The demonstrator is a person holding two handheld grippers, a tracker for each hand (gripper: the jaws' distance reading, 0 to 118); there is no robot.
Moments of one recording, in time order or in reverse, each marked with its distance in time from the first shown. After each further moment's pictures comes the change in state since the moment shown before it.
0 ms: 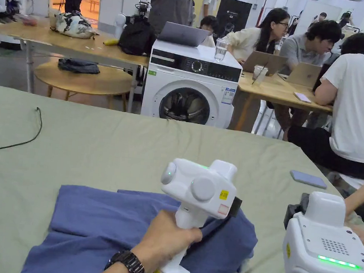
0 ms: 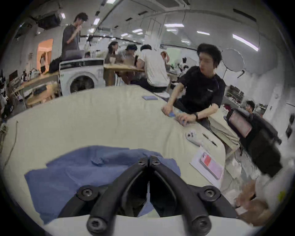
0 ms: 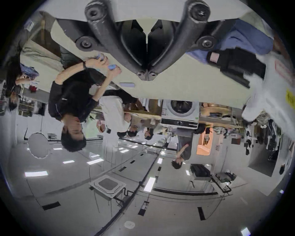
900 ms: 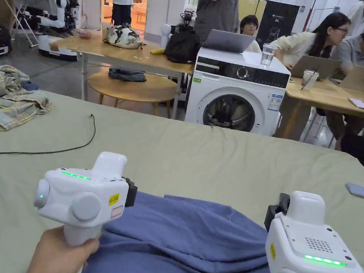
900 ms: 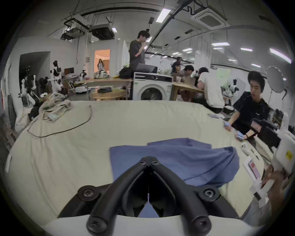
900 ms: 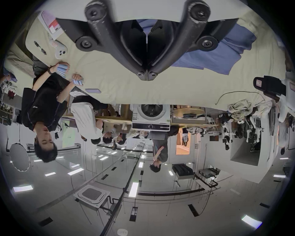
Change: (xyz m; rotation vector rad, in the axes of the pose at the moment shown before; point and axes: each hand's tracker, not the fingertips) left arm -0.150 -0.108 0.203 0.184 0.557 0.205; right arm -0.107 -0.001 0.004 -0.041 0.273 -0.051
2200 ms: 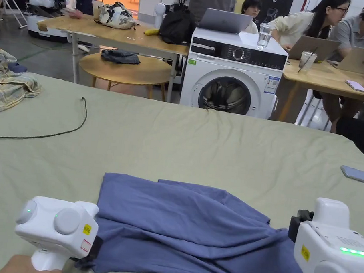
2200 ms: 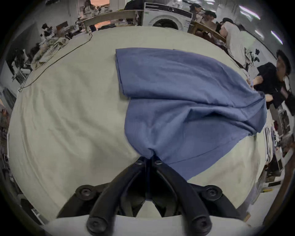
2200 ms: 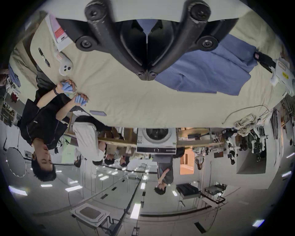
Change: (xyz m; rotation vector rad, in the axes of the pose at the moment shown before) left arm -0.034 -0.080 -0.070 -0.562 0.017 0.079; right arm 0.076 -0.022 -0.022 -0.297 -0.029 0.001
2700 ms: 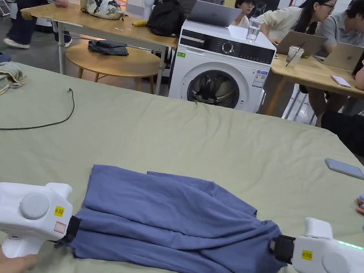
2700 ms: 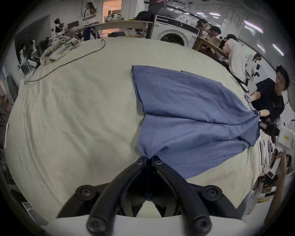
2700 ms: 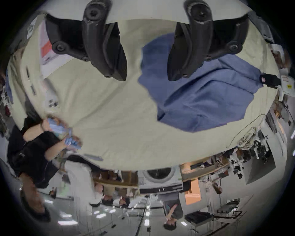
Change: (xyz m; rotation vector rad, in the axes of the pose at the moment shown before) left arm -0.020 -0.001 0.020 0.083 -0.006 0.056; right arm 0.042 -0.043 -0.065 -0.395 0.129 -0.111
